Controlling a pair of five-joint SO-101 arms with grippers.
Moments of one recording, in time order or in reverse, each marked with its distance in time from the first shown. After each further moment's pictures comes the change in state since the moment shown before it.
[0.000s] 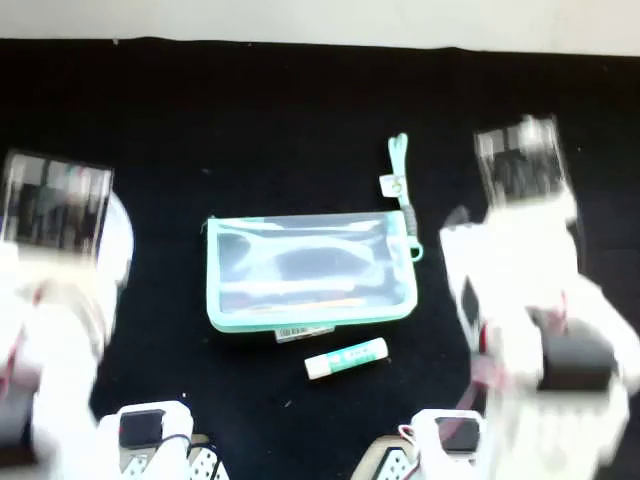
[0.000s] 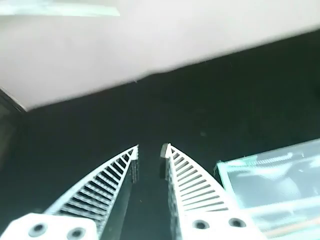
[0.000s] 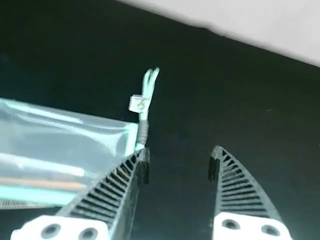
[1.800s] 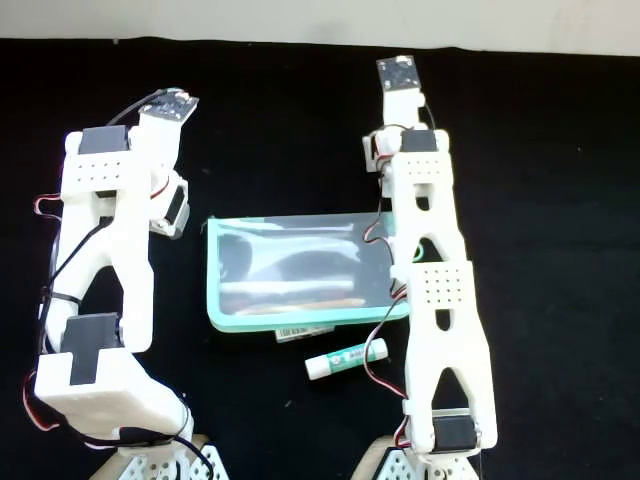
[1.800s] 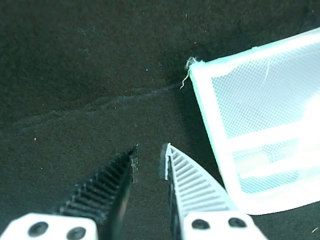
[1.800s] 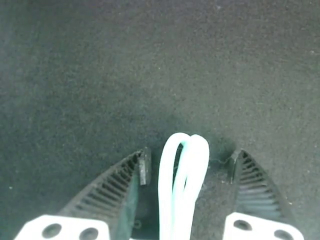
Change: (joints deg) left arm 0.4 57.3 -2.0 -3.2 0.1; right arm -4.9 117.9 -84.1 -21.0 -10.9
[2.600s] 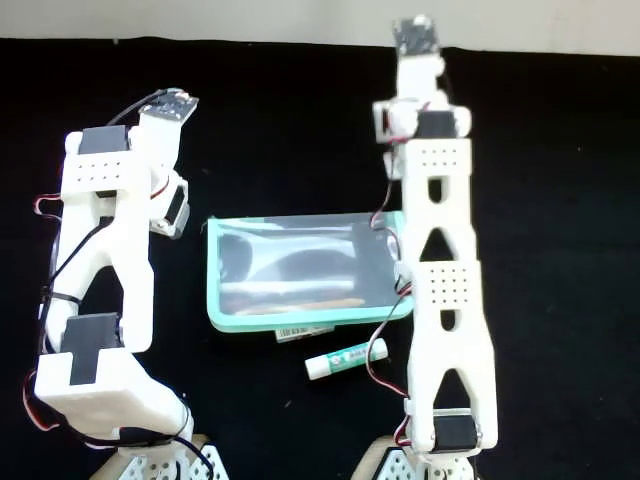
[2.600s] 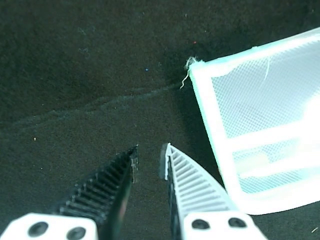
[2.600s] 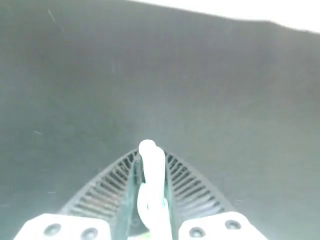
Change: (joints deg) left arm 0.0 0.0 0.0 0.0 0.0; right arm 0.8 -10.8 -13.8 12.6 0.0
